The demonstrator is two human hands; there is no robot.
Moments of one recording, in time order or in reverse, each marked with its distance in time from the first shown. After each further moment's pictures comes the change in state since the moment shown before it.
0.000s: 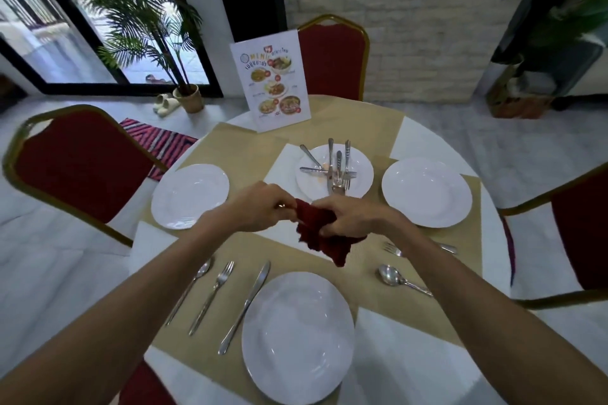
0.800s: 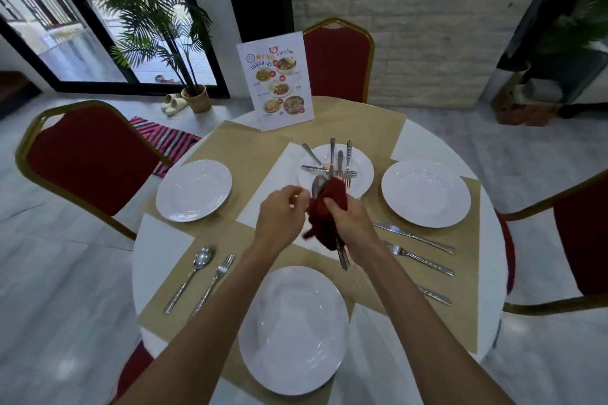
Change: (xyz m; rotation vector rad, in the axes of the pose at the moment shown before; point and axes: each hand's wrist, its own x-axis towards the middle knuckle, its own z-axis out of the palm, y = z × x) left_hand 0.003 0.046 0.071 -0.484 0.592 -0.363; right_hand -0.009 -0.002 0.057 0.870 0.730 0.128
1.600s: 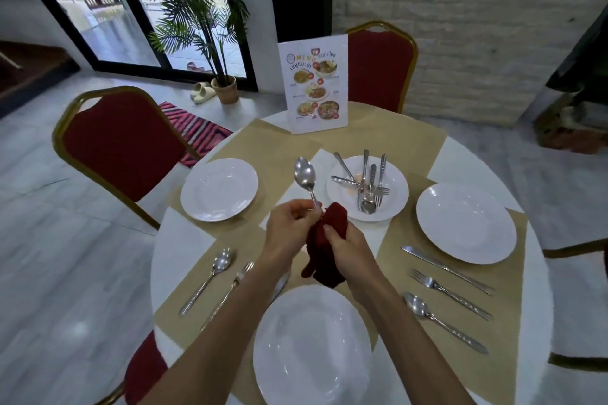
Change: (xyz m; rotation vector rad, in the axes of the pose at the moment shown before) left_hand 0.017 -0.031 -0.017 -0.641 -0.007 -0.327; right_hand -0.009 -0.006 0.050 -0.060 -0.185 0.094
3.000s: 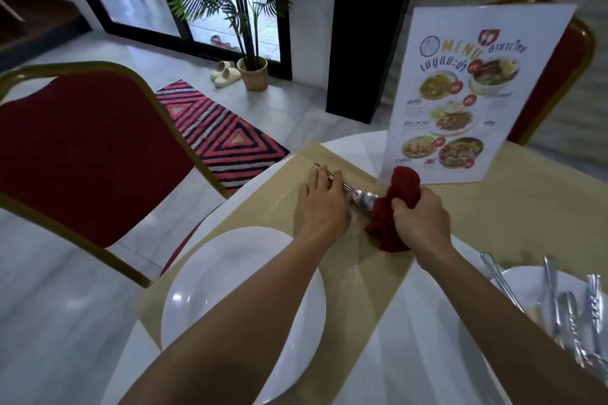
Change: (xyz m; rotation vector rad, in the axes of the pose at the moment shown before) left_hand 0.465 -0.112 -0.079 1.039 0.043 0.203; right_hand 0.442 -0.031 0.114 -0.573 0.425 -0.030
